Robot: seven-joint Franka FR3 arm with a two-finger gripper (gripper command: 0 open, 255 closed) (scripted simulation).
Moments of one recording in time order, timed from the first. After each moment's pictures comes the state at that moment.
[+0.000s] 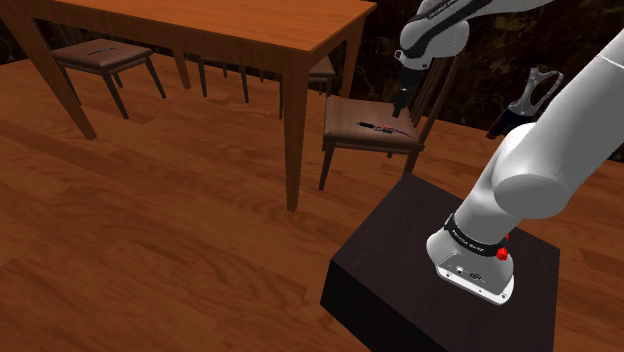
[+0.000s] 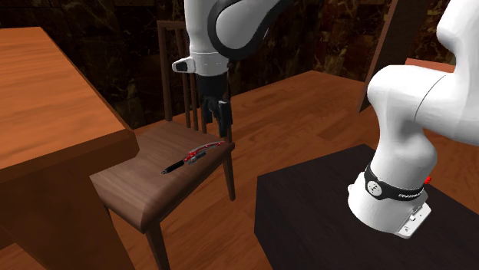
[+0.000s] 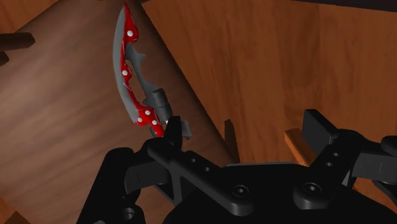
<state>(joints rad) 0.08 -0.13 -0.75 -2.40 -0.10 2.28 -0.76</state>
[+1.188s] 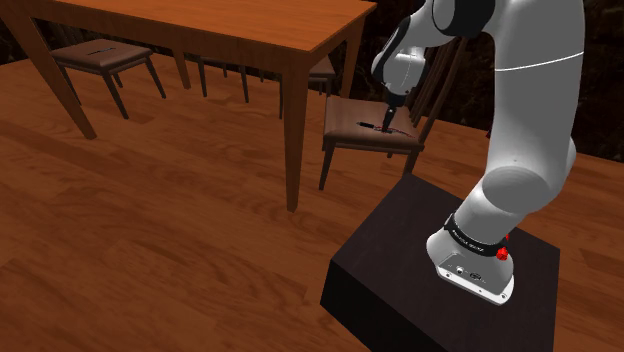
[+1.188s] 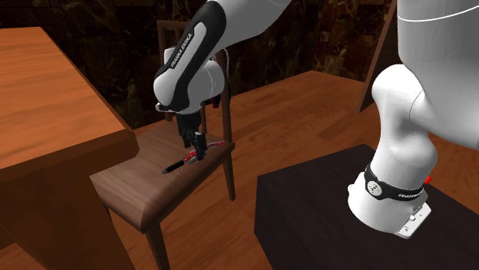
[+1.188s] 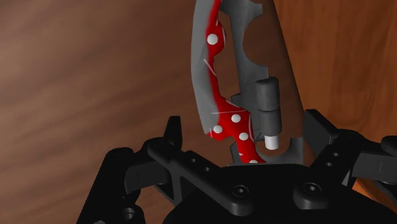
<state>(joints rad) -0.13 0.51 -0.61 -2.07 0.50 2.40 -1.36</state>
